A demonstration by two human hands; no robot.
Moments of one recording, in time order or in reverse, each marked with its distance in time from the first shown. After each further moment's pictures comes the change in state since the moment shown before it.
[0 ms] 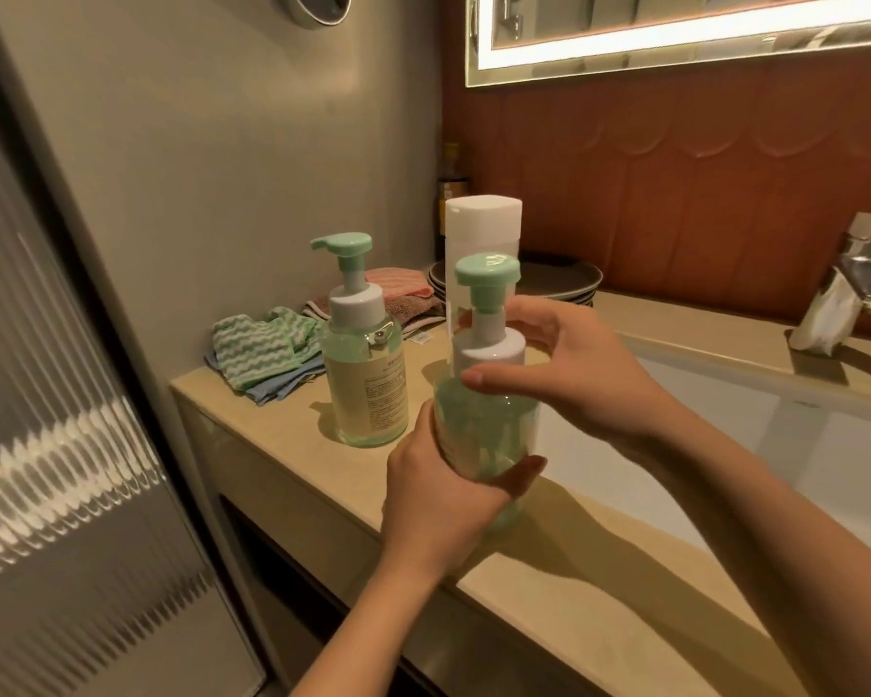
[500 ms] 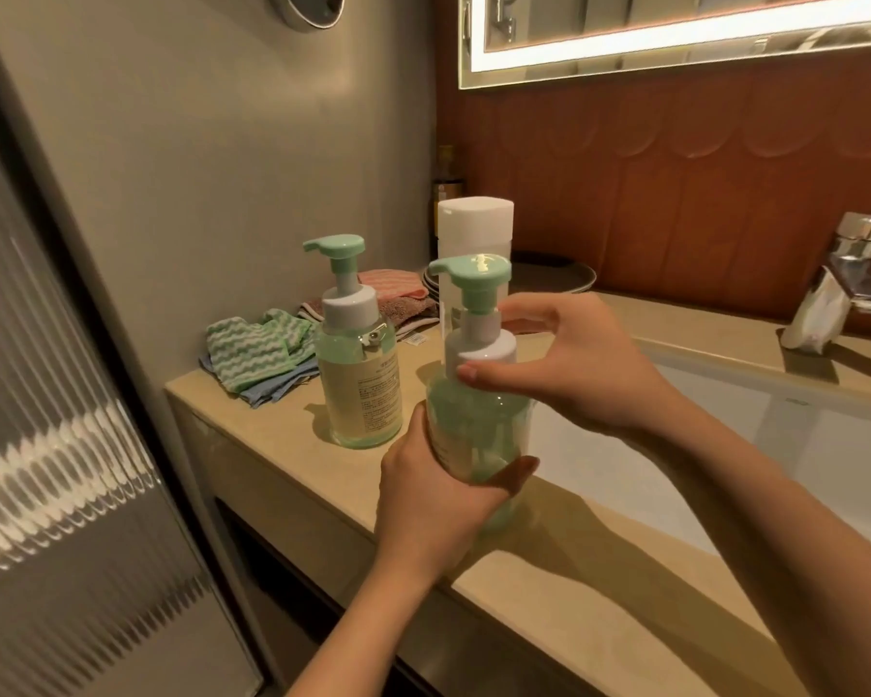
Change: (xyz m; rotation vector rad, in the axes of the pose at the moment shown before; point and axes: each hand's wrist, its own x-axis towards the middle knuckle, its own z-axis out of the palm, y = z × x) left_hand -0.001 0.002 0.000 0.013 -0.010 -0.007; right_hand 0.002 -0.001 -0.008 -0.181 0.076 -0.058
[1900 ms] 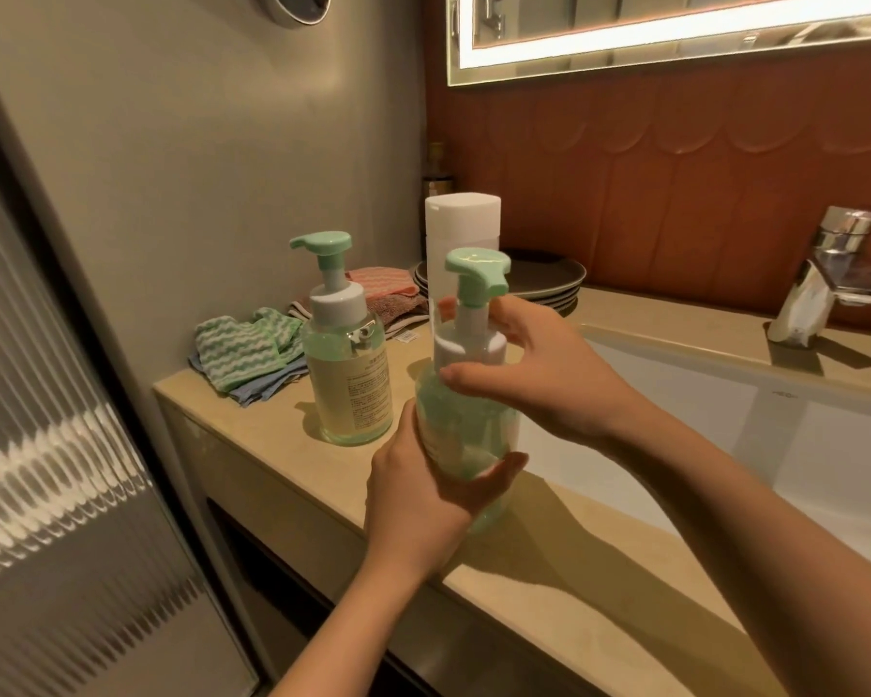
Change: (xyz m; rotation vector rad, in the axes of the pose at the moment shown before) left_hand 0.000 0.002 0.000 0.050 -0.012 0.027; right_hand -0.006 -0.009 0.009 0.123 -0.083 0.042
